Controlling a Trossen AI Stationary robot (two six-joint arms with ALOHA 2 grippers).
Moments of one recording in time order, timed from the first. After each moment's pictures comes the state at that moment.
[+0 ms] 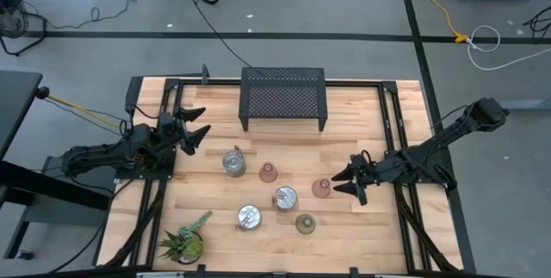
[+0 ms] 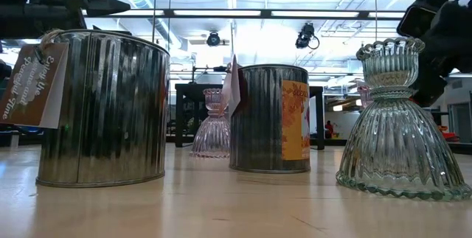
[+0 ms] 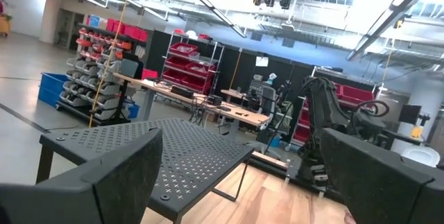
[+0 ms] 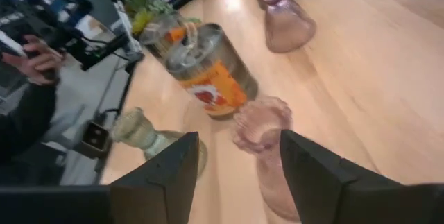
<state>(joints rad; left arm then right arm) 0.13 0.01 0.01 0.28 -0.34 -0.22 0.50 0.88 0.13 0.35 0.30 0.70</state>
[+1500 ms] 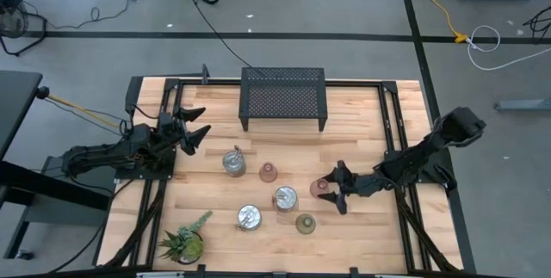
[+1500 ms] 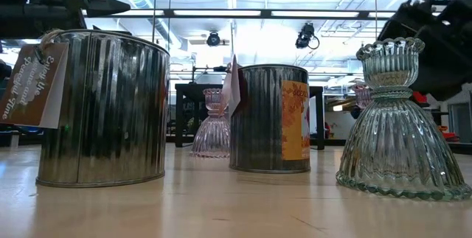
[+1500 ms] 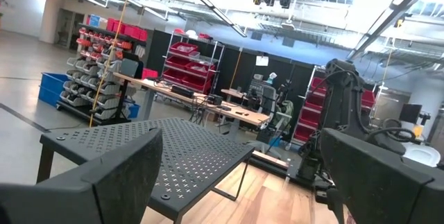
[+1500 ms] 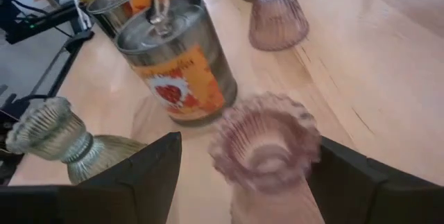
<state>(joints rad) 0.13 0.01 0.01 0.28 -0.34 -0.22 0.52 1.45 0.25 0.71 0.43 0.57</state>
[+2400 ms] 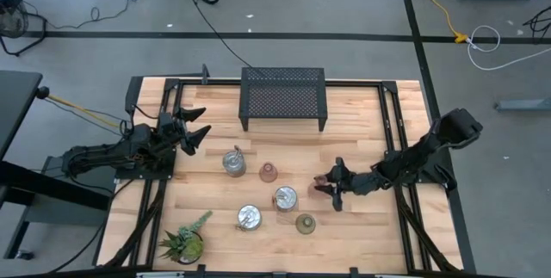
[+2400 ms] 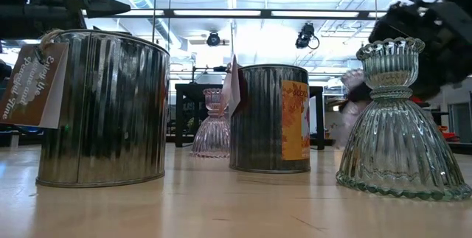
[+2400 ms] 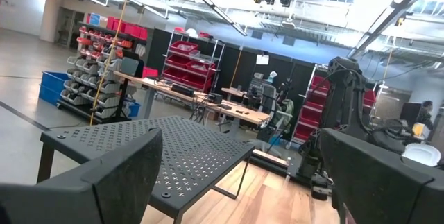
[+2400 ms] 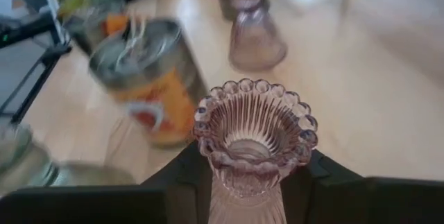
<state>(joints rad) 0.13 0.01 0.01 0.27 -0.34 -0.22 0.47 1.47 0.26 0.76 0.47 0.52</state>
